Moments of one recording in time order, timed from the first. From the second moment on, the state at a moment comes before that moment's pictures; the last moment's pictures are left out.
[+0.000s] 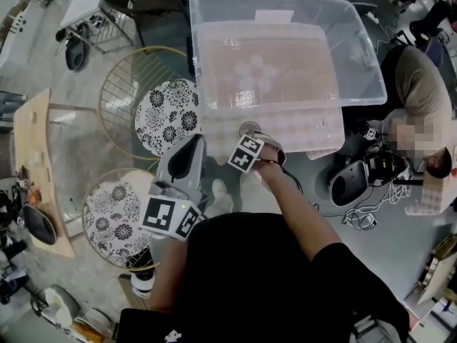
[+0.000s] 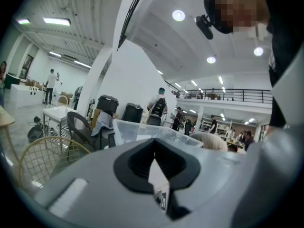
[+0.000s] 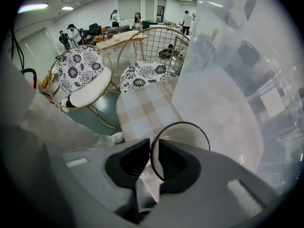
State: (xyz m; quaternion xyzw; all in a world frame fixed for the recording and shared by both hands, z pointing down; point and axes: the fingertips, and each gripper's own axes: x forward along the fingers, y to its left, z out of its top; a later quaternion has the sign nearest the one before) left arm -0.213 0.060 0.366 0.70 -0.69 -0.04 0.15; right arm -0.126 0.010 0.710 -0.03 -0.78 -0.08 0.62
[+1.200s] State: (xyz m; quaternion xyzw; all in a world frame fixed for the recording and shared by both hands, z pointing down) left arm -0.192 0.039 0.369 0.73 -0.67 -0.05 0.16; right arm -0.096 0.025 0.588 0.00 -0.87 -0.08 0.49
